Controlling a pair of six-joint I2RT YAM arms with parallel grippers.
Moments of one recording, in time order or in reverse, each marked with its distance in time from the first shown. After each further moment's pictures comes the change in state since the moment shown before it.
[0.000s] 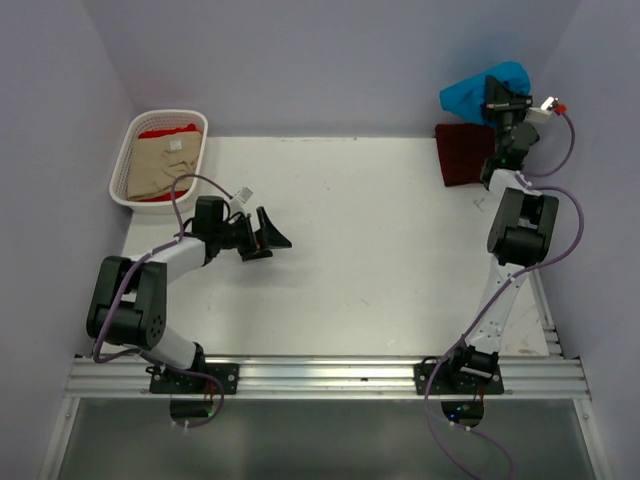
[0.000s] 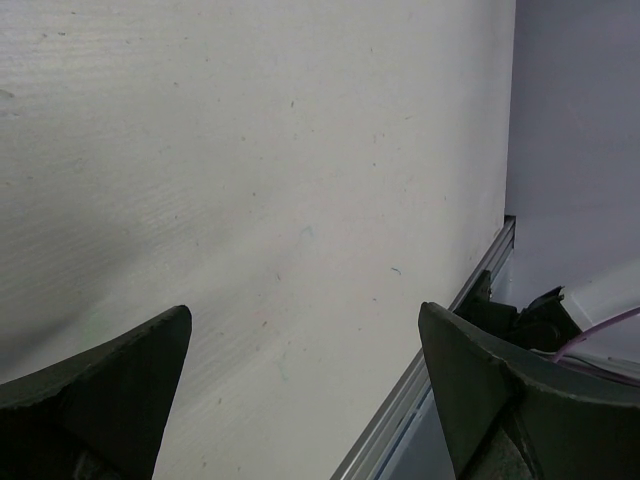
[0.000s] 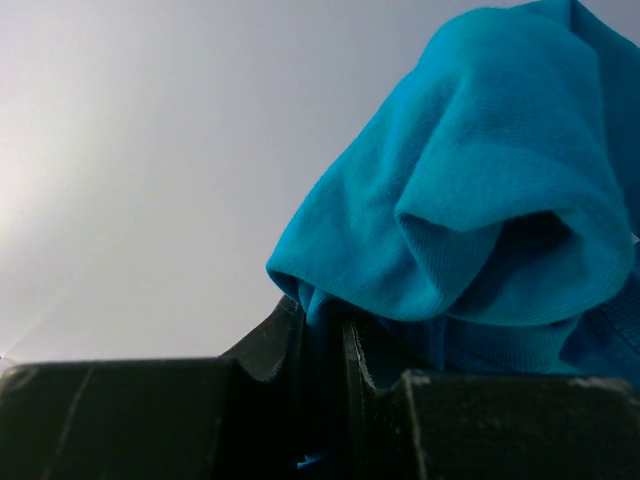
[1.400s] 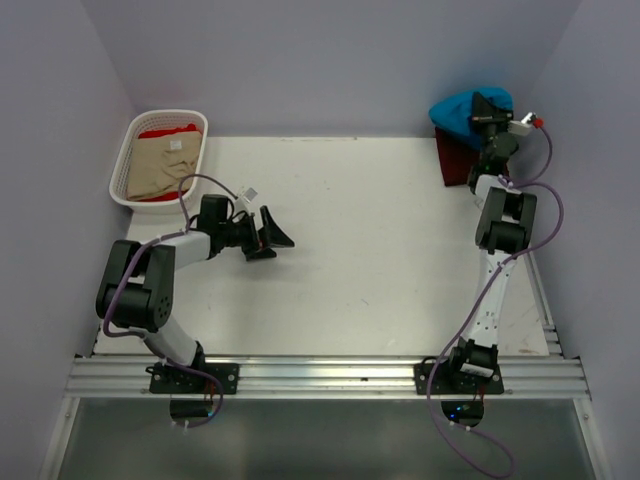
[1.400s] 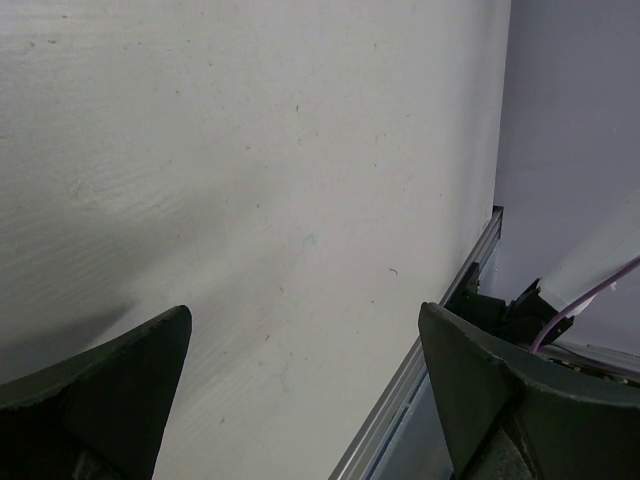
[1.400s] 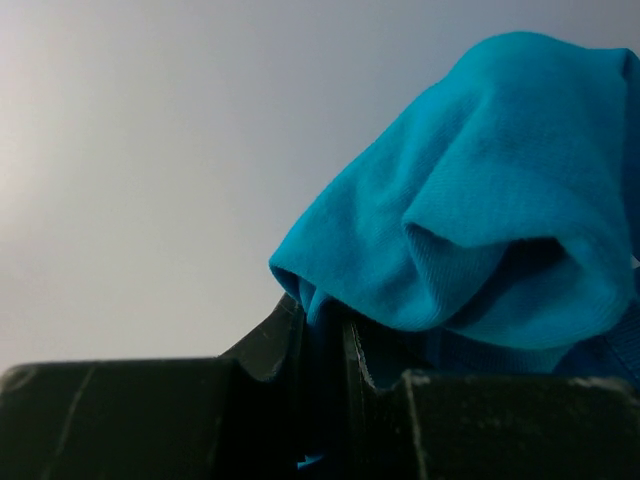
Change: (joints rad) left arm 0.000 0.114 0.035 0.029 0.051 -0.008; right arm 0.016 0.307 0.238 -0.002 0.060 -0.059
